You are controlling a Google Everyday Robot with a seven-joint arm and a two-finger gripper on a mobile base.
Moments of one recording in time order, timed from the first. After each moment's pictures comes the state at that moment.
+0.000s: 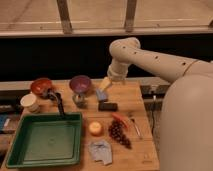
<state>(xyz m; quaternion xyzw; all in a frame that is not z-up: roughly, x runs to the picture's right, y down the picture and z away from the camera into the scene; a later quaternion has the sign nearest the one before) 0.040 -0.006 0.781 -0.32 0.09 0.51 0.79</state>
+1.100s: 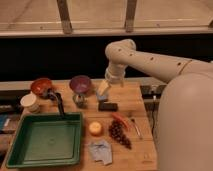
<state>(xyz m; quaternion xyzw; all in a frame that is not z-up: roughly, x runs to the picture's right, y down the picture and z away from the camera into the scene) 0.024 0.017 0.781 -0.33 0.10 0.46 0.82</state>
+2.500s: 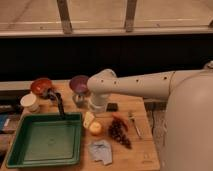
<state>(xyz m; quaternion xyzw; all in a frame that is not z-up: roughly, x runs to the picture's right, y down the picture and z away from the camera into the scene) -0.057 0.156 0.757 -0.39 0.05 0.33 0.86</state>
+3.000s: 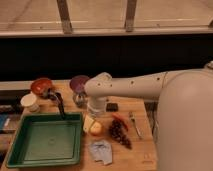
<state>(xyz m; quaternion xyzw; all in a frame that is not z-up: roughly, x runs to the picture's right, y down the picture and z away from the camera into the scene) -0.056 0.184 0.768 -0.41 0.07 0.31 0.86</state>
